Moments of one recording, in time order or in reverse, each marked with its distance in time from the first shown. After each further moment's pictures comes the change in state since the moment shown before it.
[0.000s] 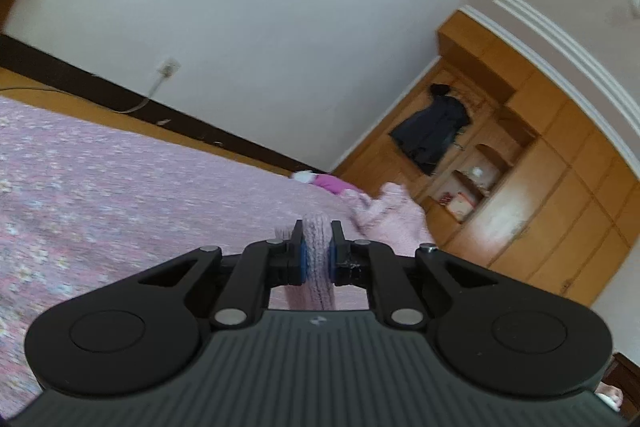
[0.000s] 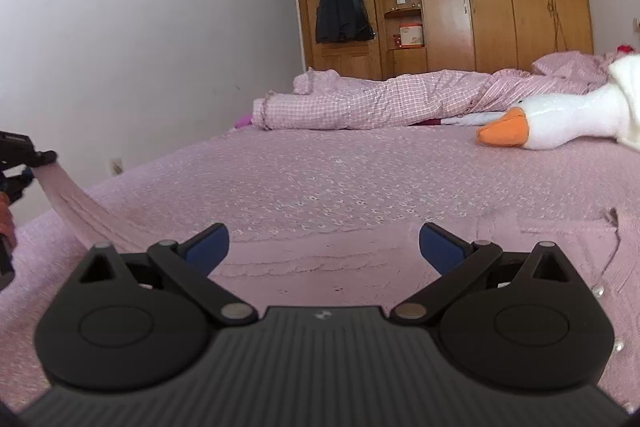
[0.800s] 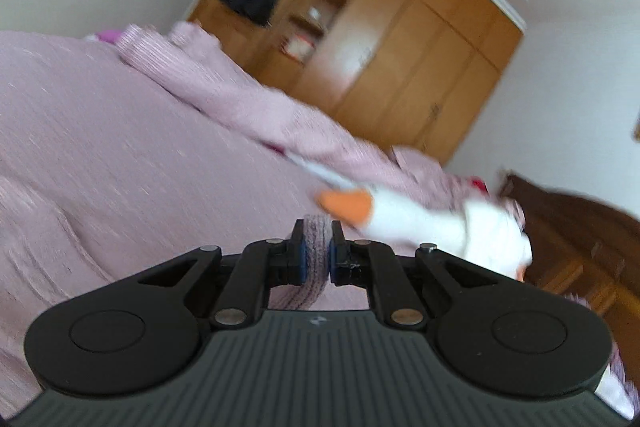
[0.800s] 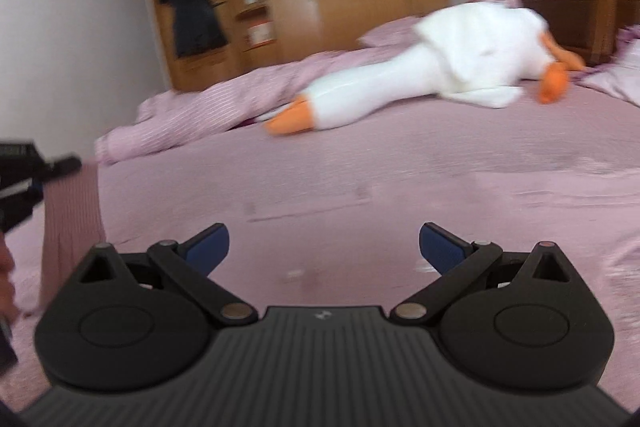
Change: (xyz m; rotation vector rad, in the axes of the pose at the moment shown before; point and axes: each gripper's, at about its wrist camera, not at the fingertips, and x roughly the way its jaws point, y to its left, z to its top) left arm -0.061 -0.284 -0.265 0.282 0.435 -0.407; right arm -0.095 -0.195 -0.010 0.226 0.003 -0.380
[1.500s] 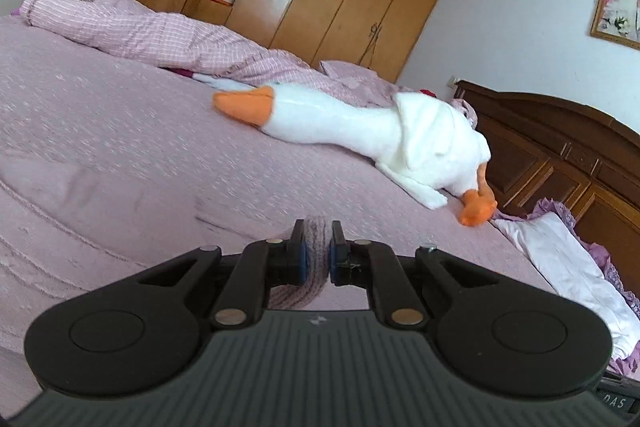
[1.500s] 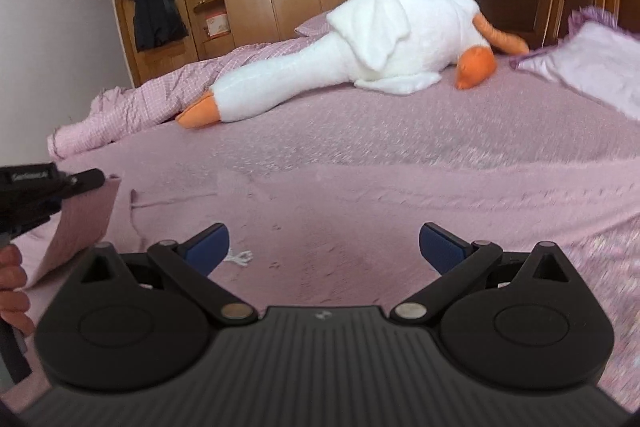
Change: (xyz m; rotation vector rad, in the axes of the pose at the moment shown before) left arm 0.068 -0.125 -0.122 0.151 0.166 -0.125; right arm -0.009 -0.135 0.006 -0.002 0.039 -0.074
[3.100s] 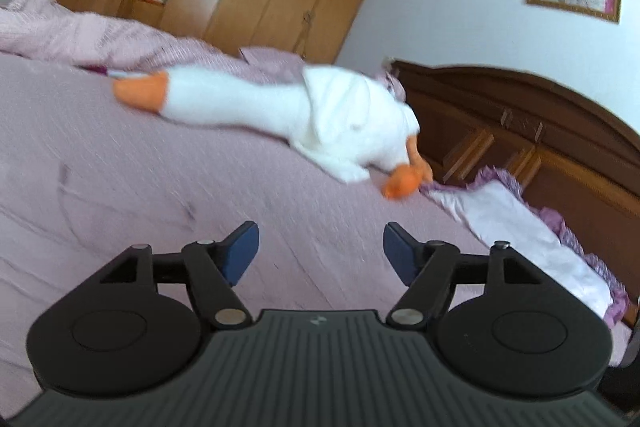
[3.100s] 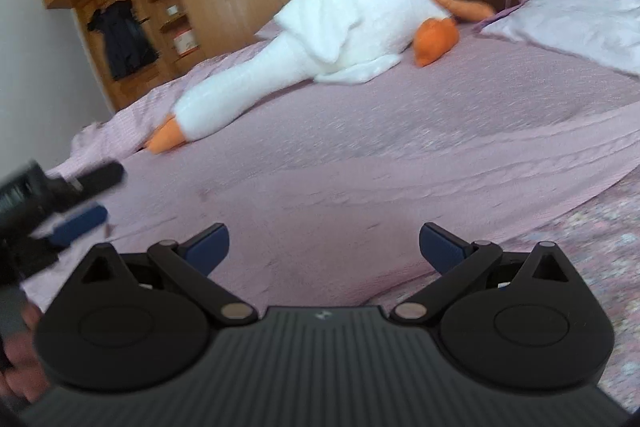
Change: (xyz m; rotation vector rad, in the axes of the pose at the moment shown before) left arm 0.015 -0.087 -0.032 0.093 0.001 -0.151; right arm 0.016 -0.056 0.003 0.184 0.033 0.019
